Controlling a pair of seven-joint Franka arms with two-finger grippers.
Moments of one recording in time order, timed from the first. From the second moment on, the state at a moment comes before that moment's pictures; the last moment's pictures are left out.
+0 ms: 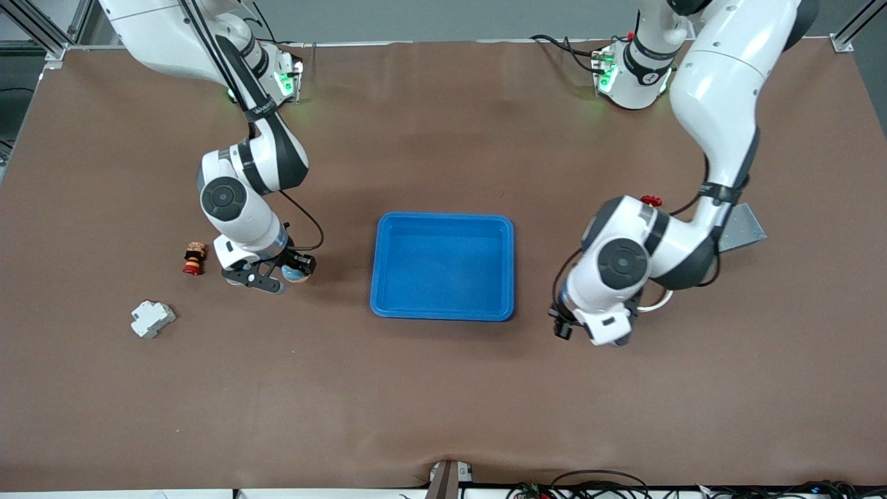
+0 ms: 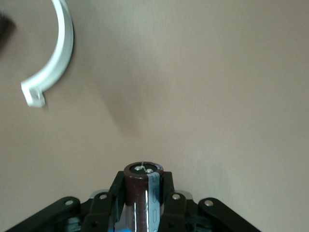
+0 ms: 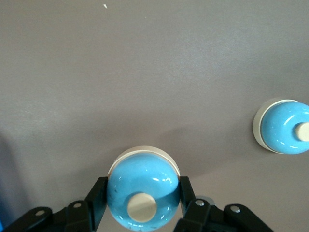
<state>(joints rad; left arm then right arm) -0.11 0.73 -0.35 -1.41 0.26 2.10 -1.67 0.36 0.35 -0.04 -2.11 -0.02 2.47 0.63</state>
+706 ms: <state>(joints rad) 0.05 0.74 -0.35 -1.39 0.26 2.10 -1.49 0.35 0.36 -0.04 -2.19 -0.02 2.61 0.62</state>
